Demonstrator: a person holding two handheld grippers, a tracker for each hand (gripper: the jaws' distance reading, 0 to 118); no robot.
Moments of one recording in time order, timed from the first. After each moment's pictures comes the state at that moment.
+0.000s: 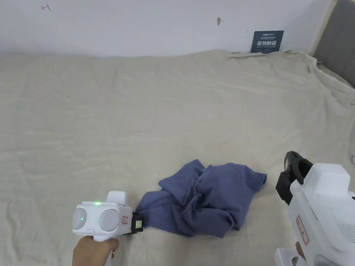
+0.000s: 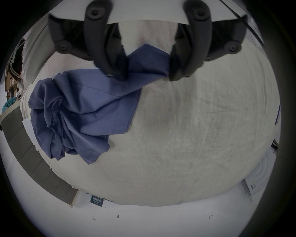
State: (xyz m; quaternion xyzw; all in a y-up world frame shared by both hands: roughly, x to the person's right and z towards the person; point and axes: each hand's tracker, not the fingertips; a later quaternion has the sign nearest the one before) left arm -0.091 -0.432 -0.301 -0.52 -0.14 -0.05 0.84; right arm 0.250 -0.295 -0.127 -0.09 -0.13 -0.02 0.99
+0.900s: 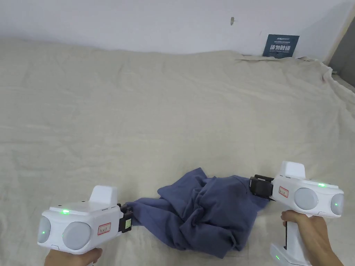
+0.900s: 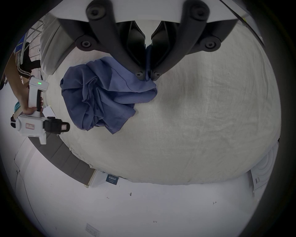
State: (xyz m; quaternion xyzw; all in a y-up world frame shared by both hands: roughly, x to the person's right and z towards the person) left arm -0.108 -0.379 -0.295 -0.44 -0.20 0.01 0.87; right arm 0.334 -0.407 -0.314 -0.41 -0.08 -0.08 0.91
